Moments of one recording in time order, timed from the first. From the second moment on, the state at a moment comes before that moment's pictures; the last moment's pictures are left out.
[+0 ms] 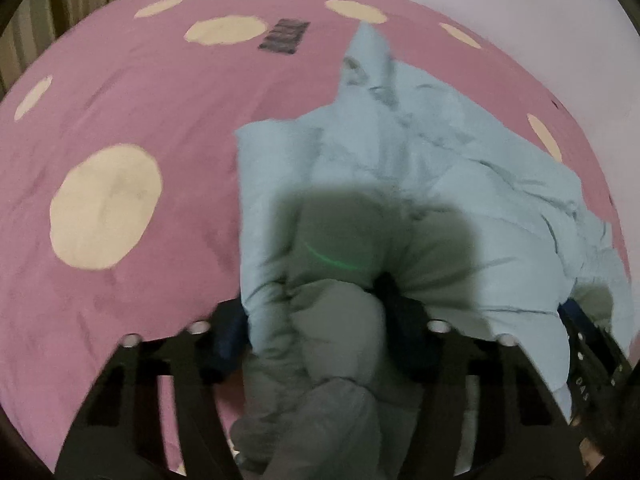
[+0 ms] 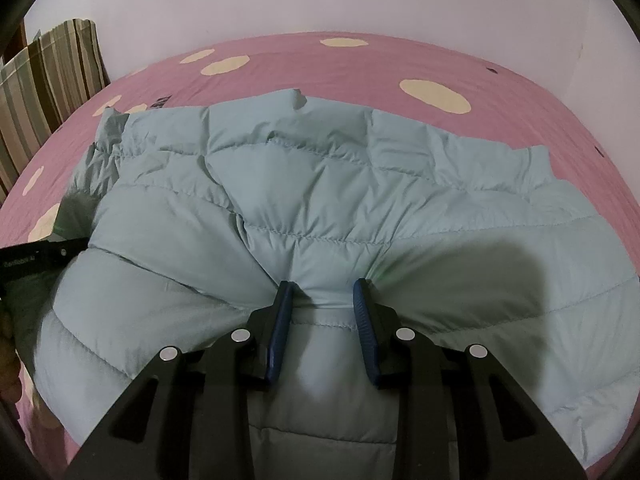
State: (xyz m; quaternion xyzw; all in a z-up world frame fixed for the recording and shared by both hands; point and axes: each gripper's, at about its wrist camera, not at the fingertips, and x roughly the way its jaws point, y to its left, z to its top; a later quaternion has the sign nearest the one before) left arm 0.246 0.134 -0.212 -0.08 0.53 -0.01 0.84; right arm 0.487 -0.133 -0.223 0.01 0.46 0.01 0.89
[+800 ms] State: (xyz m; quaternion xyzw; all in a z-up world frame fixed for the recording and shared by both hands) left arm 0.197 0.066 -0.084 -0.05 0.42 -0.07 0.90; right arm 0.478 -0.153 -0.199 0.04 0.45 0.03 0.89
